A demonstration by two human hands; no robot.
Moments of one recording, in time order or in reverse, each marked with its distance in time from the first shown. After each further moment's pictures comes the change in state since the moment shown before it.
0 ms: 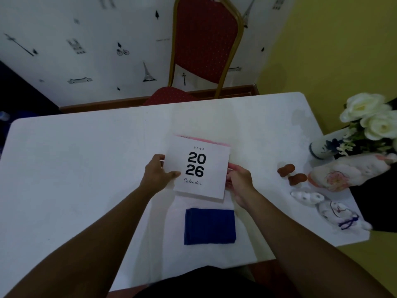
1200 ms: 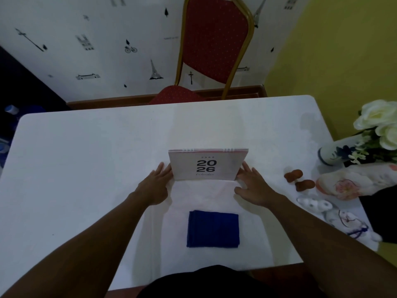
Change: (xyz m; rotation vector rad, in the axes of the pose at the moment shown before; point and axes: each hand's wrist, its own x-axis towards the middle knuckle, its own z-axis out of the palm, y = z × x) left_hand -0.005 -0.031 -0.018 0.799 -0.394 0.286; right_hand 0.037 0.002 -0.054 -1.290 -0.413 -0.561
